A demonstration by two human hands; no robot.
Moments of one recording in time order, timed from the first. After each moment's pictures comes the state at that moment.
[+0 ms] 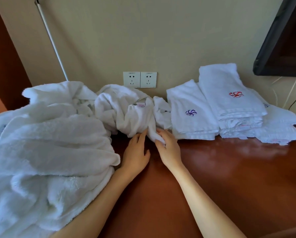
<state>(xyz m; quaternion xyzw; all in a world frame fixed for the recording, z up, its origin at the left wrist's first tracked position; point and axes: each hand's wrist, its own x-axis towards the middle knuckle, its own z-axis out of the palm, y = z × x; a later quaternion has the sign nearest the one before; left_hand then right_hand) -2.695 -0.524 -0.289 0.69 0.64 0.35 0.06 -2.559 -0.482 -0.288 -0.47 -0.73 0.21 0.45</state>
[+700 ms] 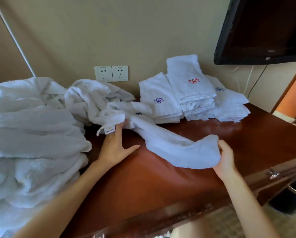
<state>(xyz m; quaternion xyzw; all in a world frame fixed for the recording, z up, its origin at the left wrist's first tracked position) -2.669 -0.556 -0.281 0.72 0.57 0.38 0.04 -2.340 -0.594 -0.257 -0.46 -0.32 0.55 0.62</state>
